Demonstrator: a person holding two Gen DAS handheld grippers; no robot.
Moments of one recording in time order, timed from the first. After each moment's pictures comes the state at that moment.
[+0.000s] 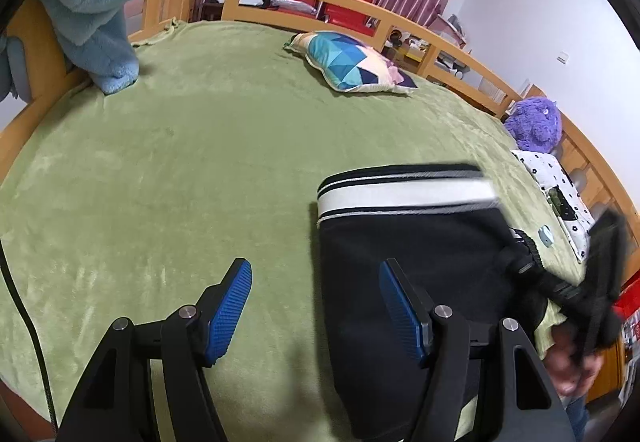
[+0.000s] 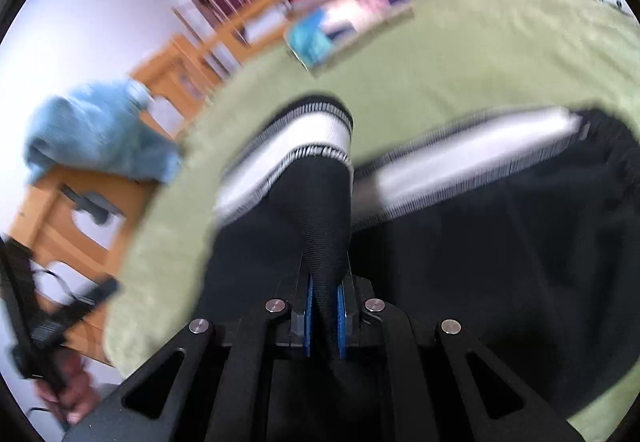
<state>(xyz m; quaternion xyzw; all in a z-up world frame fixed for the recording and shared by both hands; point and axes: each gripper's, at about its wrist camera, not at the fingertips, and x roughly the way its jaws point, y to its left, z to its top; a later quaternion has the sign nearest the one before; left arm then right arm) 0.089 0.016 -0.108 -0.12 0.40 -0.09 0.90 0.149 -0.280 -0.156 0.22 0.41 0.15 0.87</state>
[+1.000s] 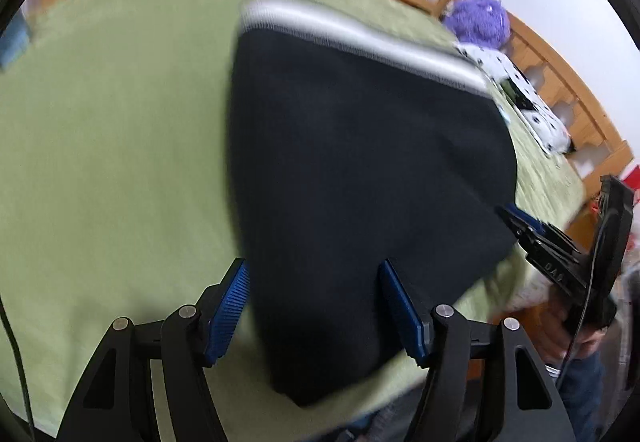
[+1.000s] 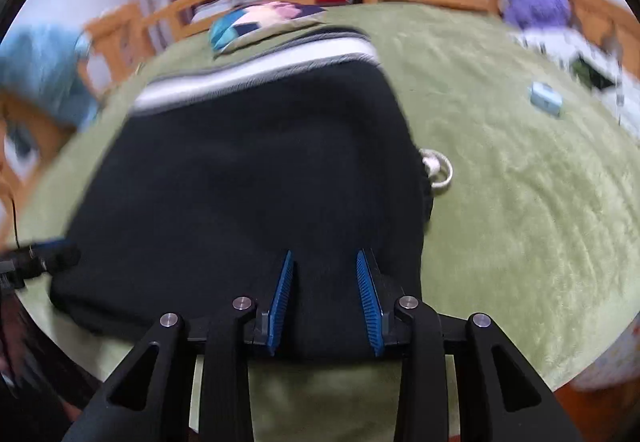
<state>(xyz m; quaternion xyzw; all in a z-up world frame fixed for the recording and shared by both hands) 0.048 -0.150 -0.204 -0.07 0.52 -0.21 0.83 0.024 -0.389 -0.209 0.04 0.42 0.02 0.91</state>
